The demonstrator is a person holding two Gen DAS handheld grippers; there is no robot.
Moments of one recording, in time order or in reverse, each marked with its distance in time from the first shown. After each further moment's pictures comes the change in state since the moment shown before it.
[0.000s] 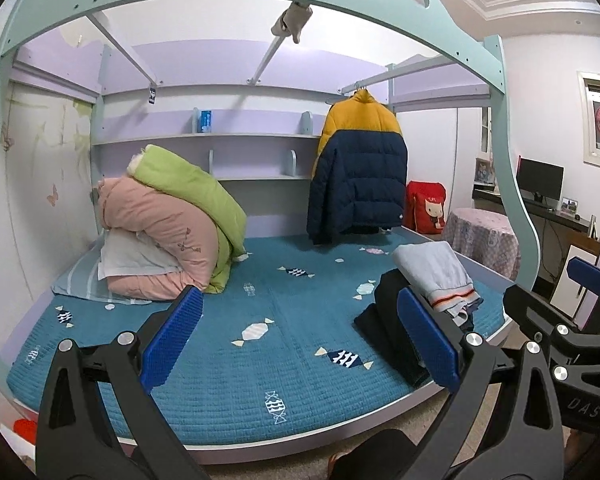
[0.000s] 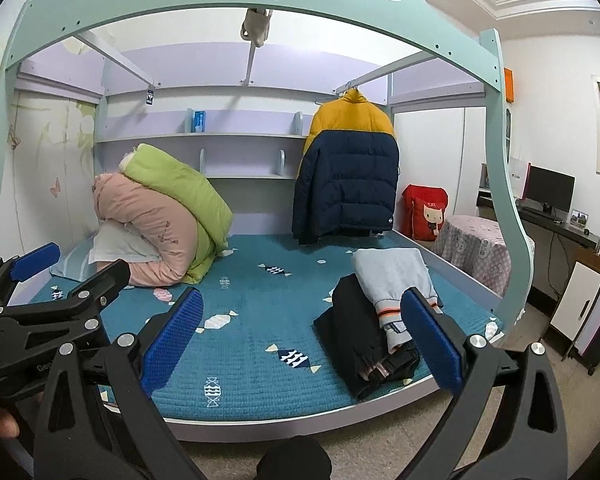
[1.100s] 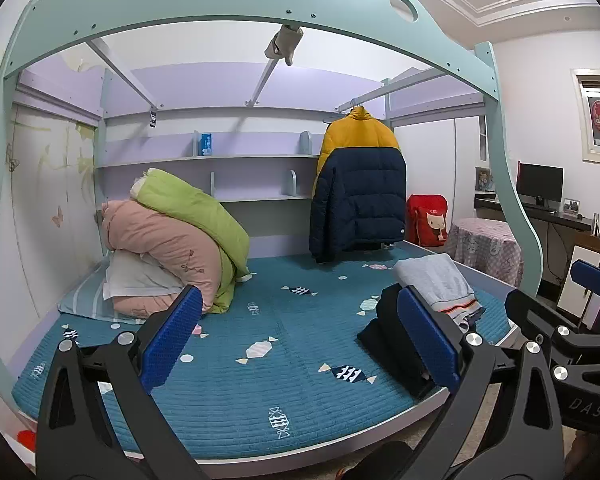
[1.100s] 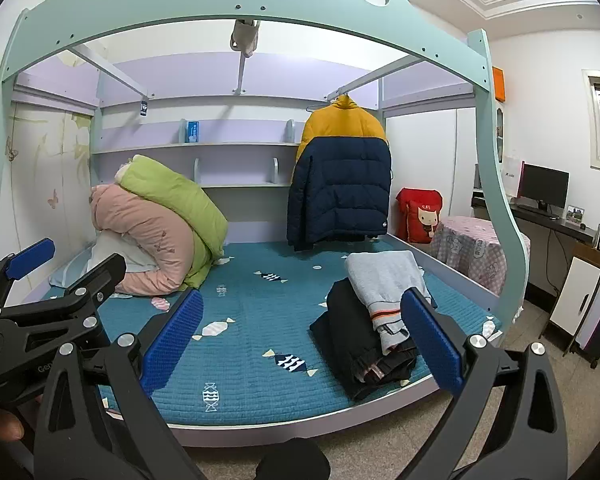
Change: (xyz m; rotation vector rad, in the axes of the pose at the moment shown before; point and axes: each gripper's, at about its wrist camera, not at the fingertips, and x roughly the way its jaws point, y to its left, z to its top) left arm -0.012 -0.017 0.004 0.033 -0.072 0.017; right arm -0.011 -0.005 -0.001 0.024 -0.026 -0.018
